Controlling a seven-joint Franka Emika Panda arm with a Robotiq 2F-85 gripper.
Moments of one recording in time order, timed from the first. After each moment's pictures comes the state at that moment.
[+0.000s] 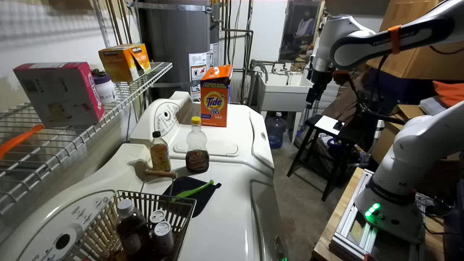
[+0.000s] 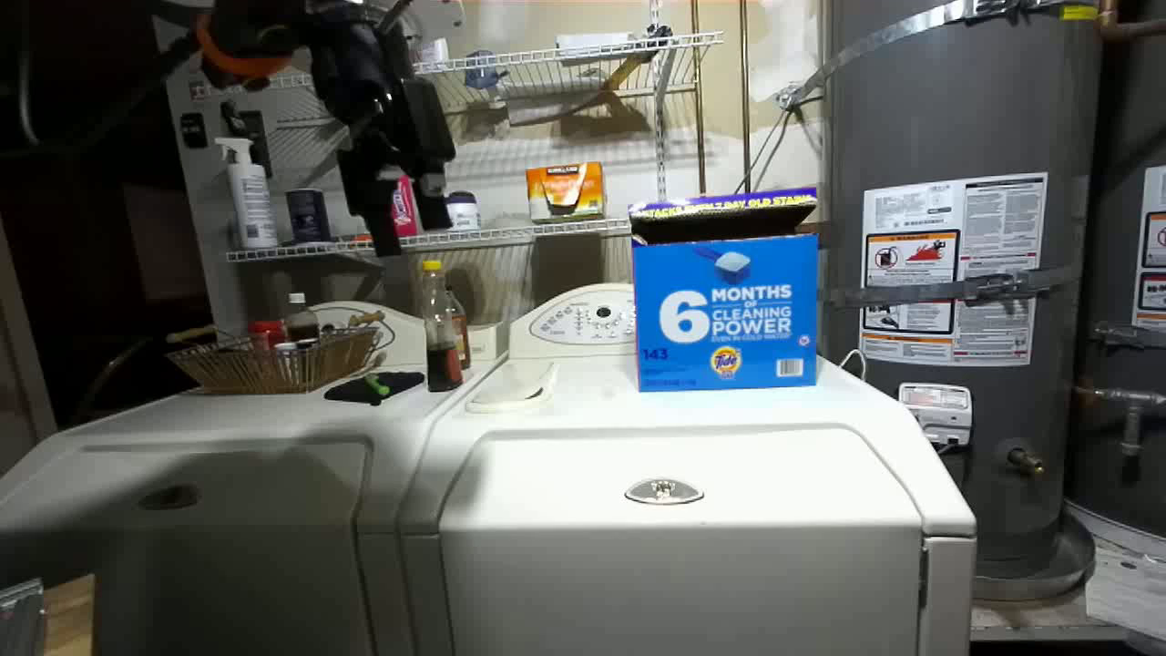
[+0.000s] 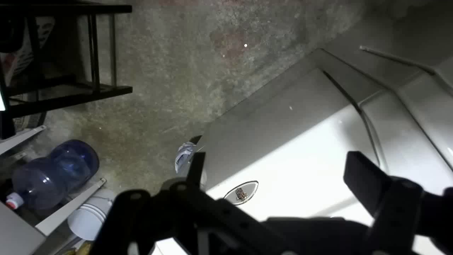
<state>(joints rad) -0.11 -0.63 -0.01 -2.59 -0.22 2.04 -0.04</state>
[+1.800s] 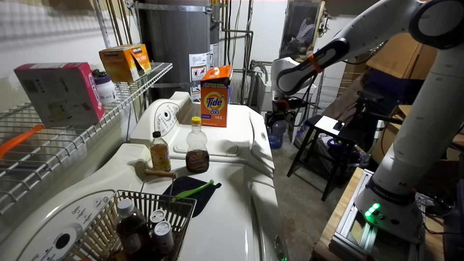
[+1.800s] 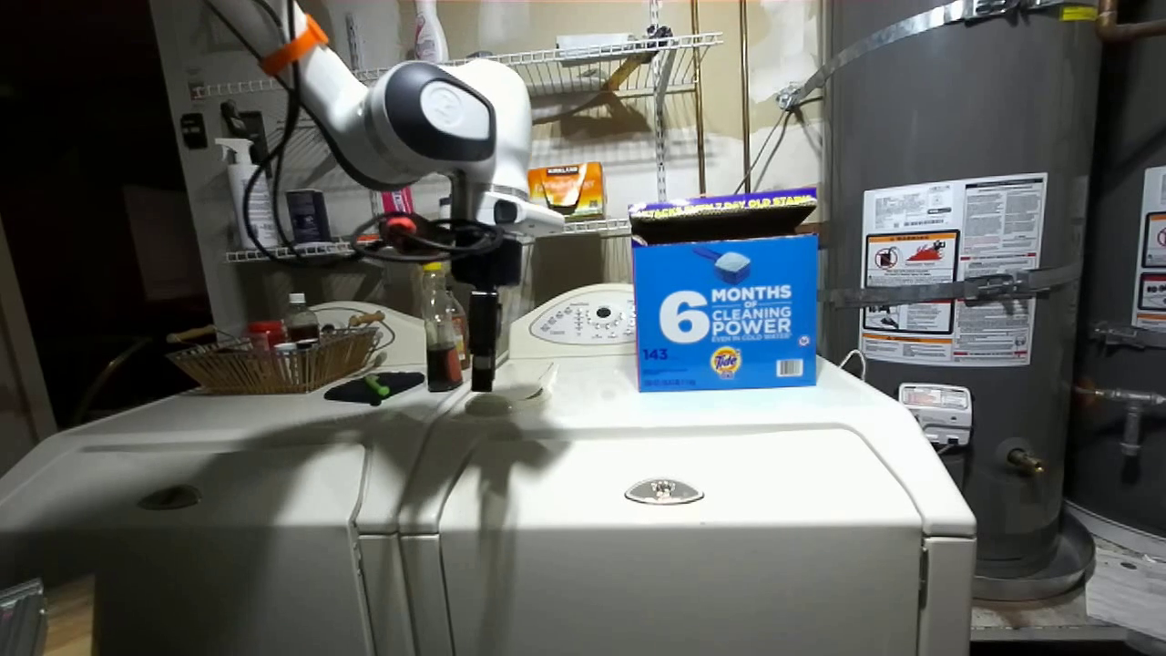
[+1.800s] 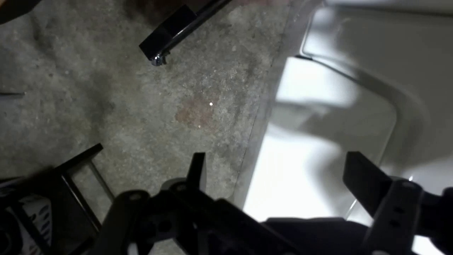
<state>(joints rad) -0.09 0.06 0.07 -2.30 -0.05 2.20 0.67</state>
